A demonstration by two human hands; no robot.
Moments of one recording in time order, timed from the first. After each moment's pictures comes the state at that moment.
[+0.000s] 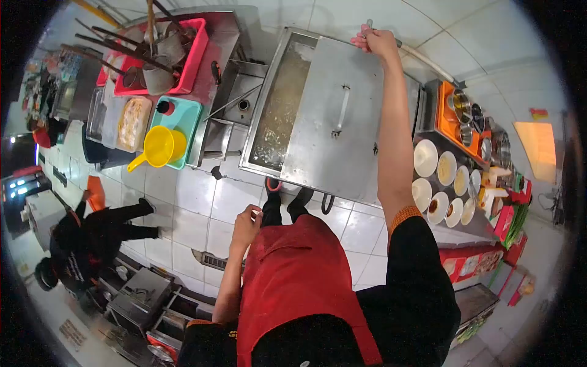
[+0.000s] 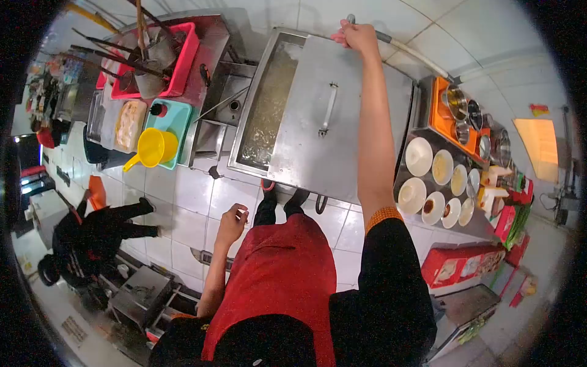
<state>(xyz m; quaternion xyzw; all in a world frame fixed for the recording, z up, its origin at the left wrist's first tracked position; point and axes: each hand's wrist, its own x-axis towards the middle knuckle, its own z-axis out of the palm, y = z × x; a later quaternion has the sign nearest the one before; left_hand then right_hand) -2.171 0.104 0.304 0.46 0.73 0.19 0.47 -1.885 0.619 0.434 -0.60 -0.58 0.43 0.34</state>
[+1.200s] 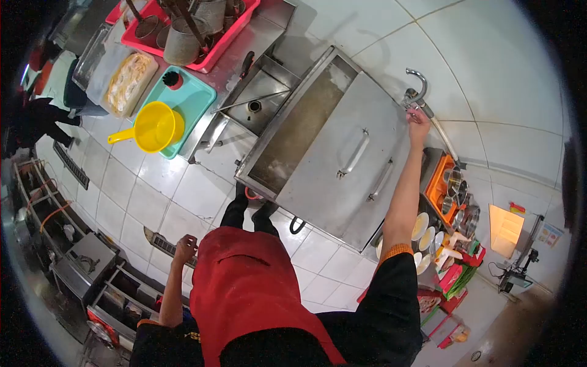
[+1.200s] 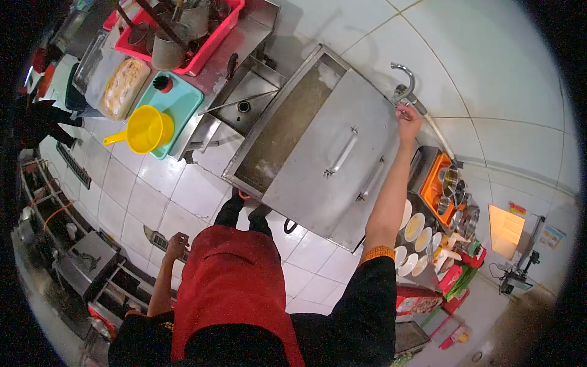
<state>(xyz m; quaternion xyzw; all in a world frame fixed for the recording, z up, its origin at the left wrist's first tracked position) -2.314 -0.075 0.155 0.26 0.79 0.15 0.53 -1.746 0.695 0.267 -0.55 -0.71 0.30 0.33</state>
